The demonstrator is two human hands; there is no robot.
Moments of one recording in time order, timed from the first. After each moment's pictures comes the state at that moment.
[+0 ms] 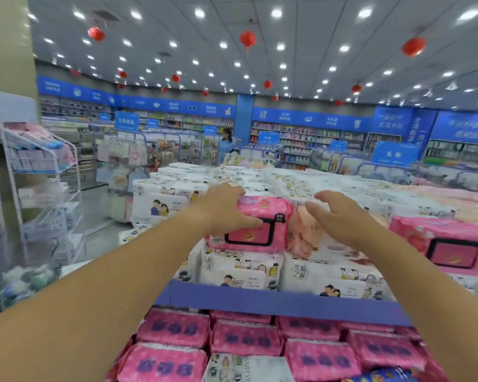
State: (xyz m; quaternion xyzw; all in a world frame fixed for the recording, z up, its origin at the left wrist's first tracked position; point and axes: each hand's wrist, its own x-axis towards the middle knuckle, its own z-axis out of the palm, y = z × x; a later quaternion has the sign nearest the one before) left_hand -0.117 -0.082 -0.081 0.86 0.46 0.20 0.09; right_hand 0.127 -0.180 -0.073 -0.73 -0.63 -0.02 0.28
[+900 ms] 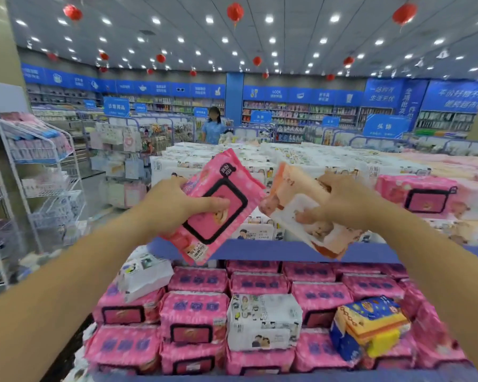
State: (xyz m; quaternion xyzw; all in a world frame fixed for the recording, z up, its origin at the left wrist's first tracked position) left_hand -0.240 -0.206 -0.093 0.73 0.44 0.35 0.40; right_hand 0.070 -0.279 -0.073 -0.73 -0.63 0.06 0.24
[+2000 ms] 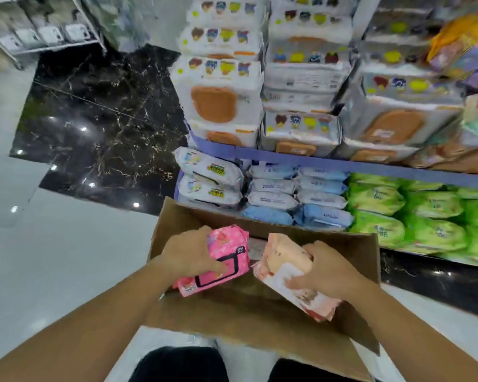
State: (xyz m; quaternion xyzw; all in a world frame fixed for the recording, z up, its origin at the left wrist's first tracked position) left_hand -0.611 -0.413 -0.860 0.69 0.60 -0.20 0.34; right_hand -0.322 -0.481 -0.855 -0.70 -0.55 0.45 -0.07
